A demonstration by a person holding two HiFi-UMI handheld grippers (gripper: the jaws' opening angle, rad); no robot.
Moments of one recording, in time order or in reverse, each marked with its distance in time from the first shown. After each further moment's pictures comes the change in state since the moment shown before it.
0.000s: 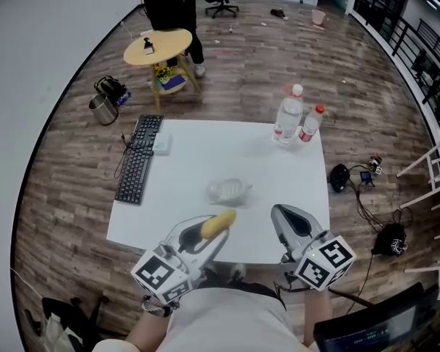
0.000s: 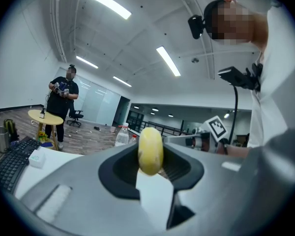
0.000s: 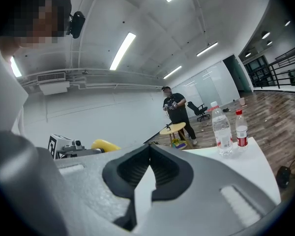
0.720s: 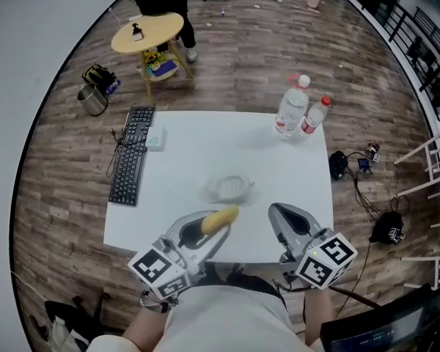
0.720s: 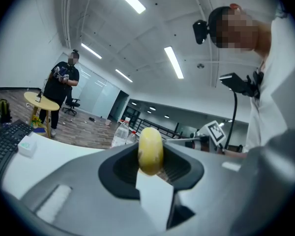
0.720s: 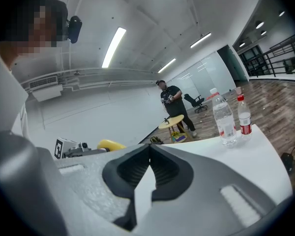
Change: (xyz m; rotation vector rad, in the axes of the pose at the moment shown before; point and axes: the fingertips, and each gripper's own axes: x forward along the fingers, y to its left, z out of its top) left arm 0.012 0.028 -0.008 -0.129 0.026 -0.073; right arm 0.025 -0.004 -0.014 0.091 0.062 -0.014
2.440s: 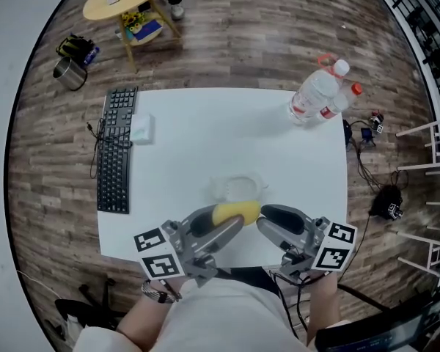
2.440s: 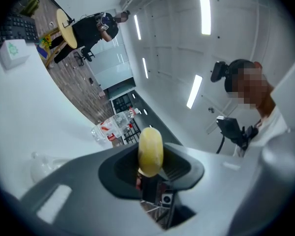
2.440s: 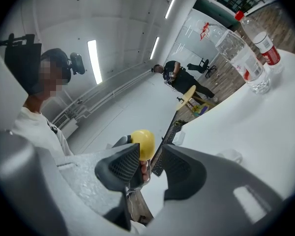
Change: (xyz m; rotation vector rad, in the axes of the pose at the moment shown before) left arm 0.040 0.061 -0.017 -0.645 -0.014 -0.250; right arm 0.064 -0.006 -0.045 0.400 0.121 0.310
